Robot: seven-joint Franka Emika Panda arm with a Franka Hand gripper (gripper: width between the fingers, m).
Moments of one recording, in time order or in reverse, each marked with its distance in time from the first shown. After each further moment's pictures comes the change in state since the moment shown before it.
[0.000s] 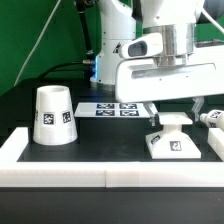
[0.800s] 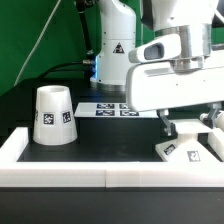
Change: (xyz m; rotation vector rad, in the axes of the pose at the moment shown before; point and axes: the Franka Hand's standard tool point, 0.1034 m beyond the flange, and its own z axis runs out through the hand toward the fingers) arm 0.044 -0.016 0.007 0.007 0.084 -0.116
